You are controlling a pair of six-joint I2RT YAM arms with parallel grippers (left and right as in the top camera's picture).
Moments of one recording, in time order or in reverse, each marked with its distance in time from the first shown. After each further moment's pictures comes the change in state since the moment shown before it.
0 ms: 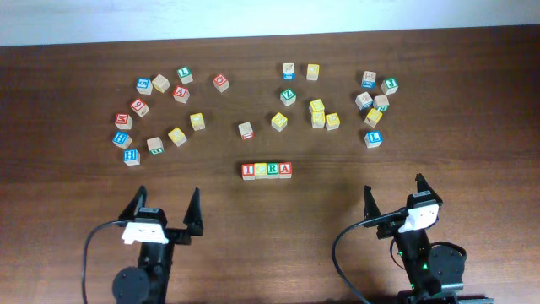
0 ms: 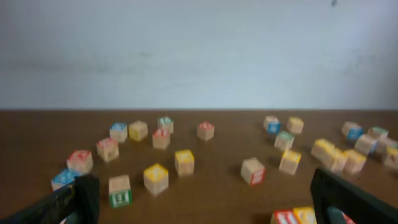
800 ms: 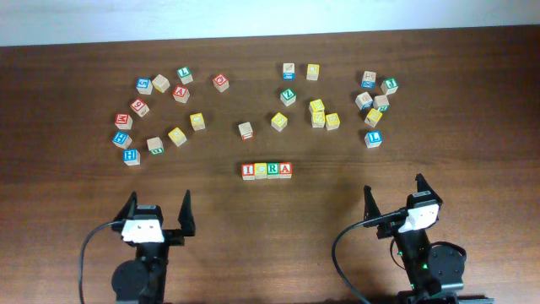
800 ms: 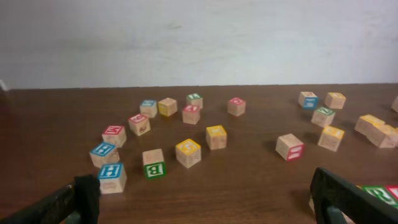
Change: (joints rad) left arm 0.083 0.000 -0.014 -0.079 -0.016 0.060; right arm 0.000 0.000 0.000 0.000 0.000 0.000
